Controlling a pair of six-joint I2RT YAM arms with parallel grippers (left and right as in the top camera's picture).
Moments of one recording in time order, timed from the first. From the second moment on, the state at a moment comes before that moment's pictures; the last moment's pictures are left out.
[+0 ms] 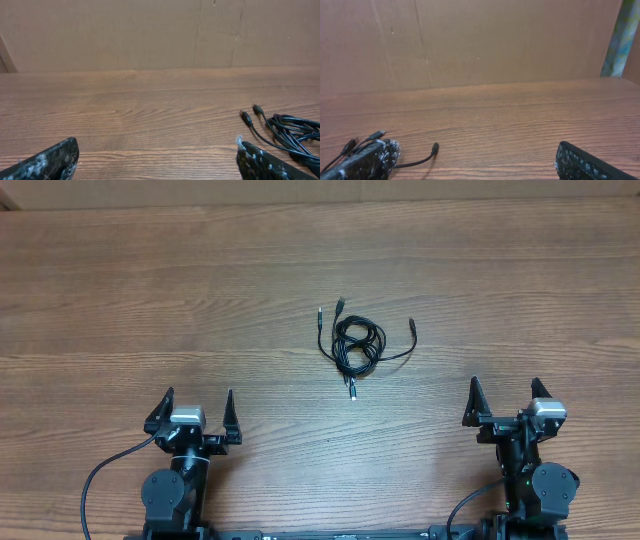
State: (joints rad) left arm -0.04 0.01 0.01 -0.08 0.01 0.00; right arm -0.14 0.01 0.02 -0.02 -0.13 0.07
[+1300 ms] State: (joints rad) left arm -0.04 0.41 0.54 -0.48 0.24 -0.07; right arm -0.14 0.01 0.02 -0.02 -0.13 0.07
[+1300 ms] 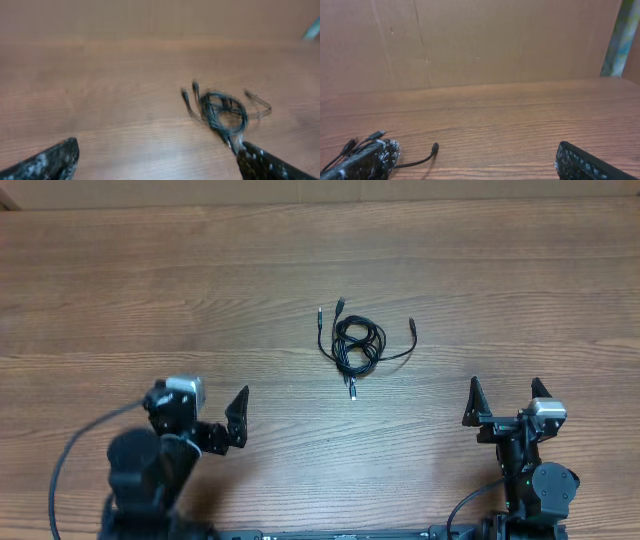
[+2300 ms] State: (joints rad) left arm -0.33 1.64 1.75 -1.30 0.30 0.09; right arm -0.14 0.01 0.02 -0.02 -0.13 0.07
